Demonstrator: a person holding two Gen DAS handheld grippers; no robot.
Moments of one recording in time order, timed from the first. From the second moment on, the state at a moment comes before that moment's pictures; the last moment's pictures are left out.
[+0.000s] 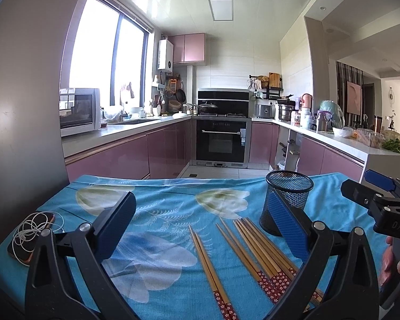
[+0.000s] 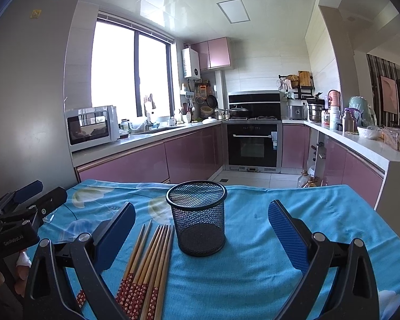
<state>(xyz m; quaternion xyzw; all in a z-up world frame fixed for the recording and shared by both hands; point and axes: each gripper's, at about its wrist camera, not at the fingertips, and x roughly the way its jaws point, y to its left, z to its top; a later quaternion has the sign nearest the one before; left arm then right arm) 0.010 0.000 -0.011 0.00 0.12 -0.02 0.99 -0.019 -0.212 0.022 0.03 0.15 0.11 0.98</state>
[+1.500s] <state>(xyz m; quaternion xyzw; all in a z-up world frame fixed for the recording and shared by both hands) 0.118 0.027 -0.100 0.03 0.44 -0.15 0.89 0.068 -0.157 -0.052 -0.06 0.43 0.21 0.88</state>
